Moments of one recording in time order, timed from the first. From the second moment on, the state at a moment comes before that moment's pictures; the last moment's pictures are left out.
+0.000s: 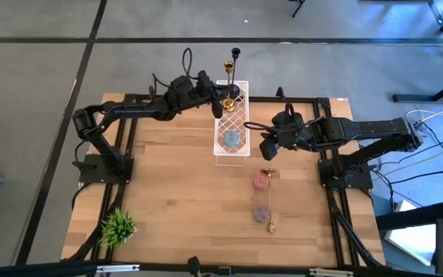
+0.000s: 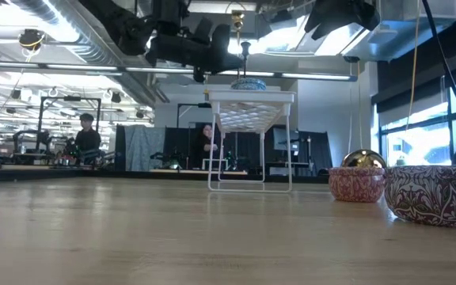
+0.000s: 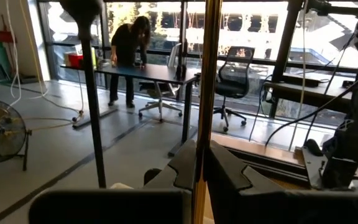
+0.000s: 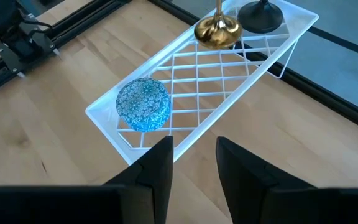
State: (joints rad) left arm 0.53 1.63 1.03 0.63 0.11 -0.07; right arm 0.12 1.26 1.30 -0.91 0.55 0.73
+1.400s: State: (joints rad) left arm 0.58 1.66 1.03 0.62 0.15 -0.02; right arm 0.12 1.26 1.30 -0.88 0.52 0.72
